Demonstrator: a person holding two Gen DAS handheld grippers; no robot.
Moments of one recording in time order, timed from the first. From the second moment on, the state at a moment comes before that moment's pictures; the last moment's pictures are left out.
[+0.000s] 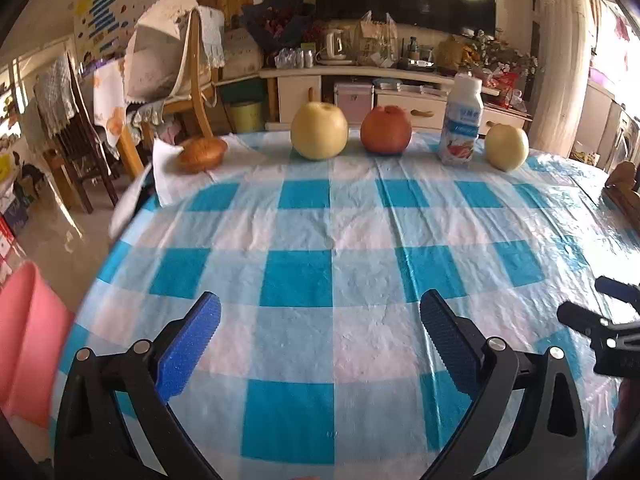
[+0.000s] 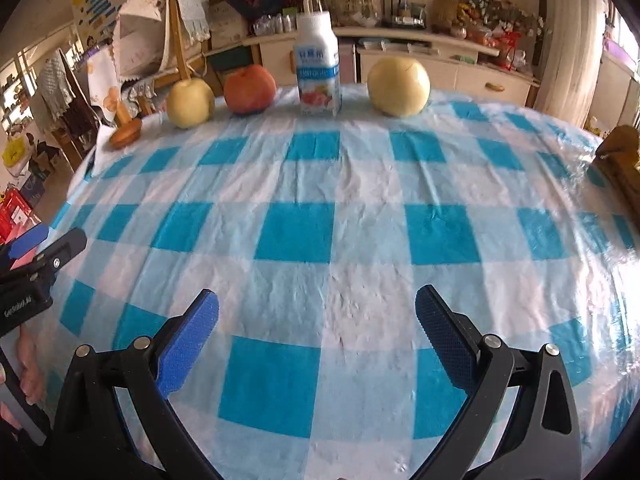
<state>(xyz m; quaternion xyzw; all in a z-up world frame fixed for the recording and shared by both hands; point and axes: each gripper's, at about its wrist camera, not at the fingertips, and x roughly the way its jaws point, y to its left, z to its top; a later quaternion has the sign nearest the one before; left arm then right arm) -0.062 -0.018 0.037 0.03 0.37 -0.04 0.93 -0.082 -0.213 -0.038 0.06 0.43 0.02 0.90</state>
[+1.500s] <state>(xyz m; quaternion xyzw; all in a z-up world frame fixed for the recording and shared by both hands) -0.041 -0.018 -0.005 0.03 0.46 -0.05 0.89 -0.079 -0.217 -0.058 0.02 0.44 -0.01 0.90</state>
